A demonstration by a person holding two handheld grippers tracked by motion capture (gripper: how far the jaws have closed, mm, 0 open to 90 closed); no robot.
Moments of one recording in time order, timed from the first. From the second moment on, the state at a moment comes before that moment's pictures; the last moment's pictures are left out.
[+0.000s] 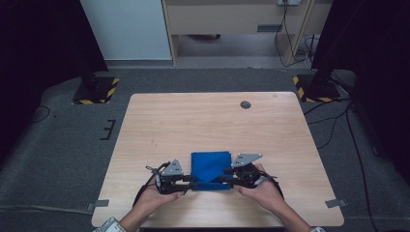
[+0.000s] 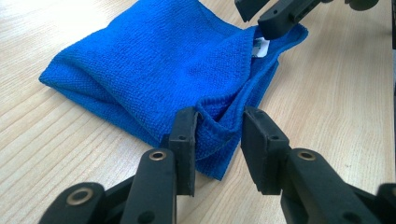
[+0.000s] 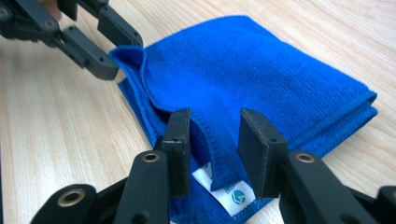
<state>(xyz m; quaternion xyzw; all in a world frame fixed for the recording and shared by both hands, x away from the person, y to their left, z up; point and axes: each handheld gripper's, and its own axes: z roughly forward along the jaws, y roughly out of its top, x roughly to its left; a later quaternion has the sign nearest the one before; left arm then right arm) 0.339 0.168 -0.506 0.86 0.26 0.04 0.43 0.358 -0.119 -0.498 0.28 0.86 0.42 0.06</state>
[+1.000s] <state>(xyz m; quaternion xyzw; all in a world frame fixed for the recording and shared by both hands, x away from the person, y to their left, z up) 0.333 0.176 -0.487 0.83 0.27 0.06 0.48 0.338 -0.128 -0.498 0.24 0.88 0.41 0.06</state>
